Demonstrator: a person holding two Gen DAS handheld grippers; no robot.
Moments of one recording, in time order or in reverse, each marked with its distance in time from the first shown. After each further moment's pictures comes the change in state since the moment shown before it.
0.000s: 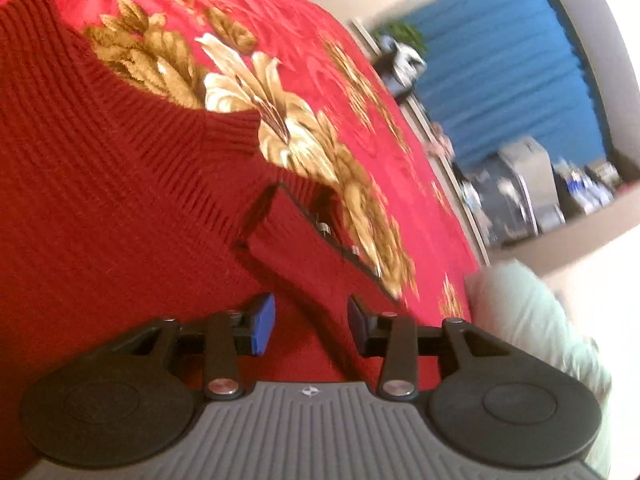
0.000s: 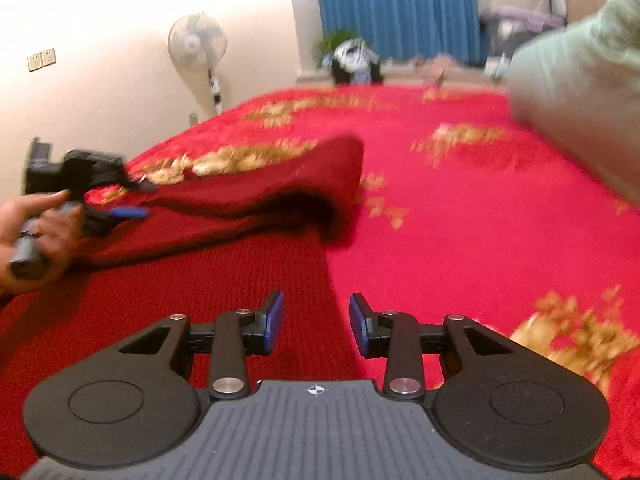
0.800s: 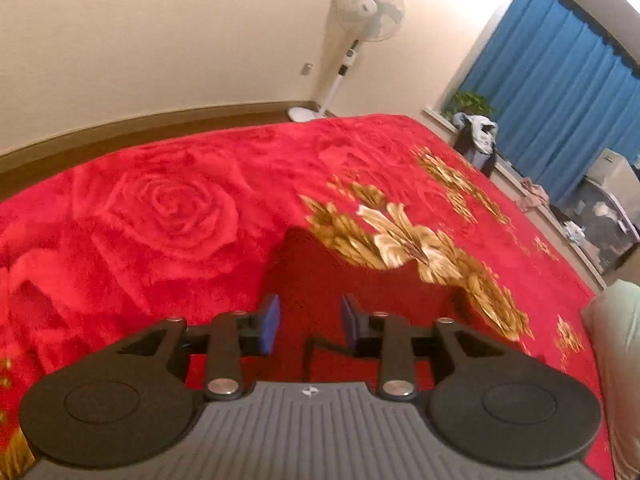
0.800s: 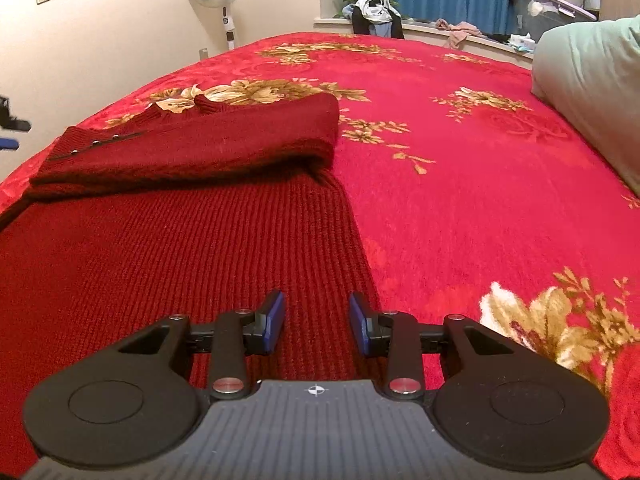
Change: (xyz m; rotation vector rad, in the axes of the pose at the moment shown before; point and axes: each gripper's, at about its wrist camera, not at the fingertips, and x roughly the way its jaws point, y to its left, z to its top) left arm -0.206 0.026 0.005 0.240 -0.292 0.380; right arm 0.002 0.026 -0.014 -0.124 0.123 -0.034
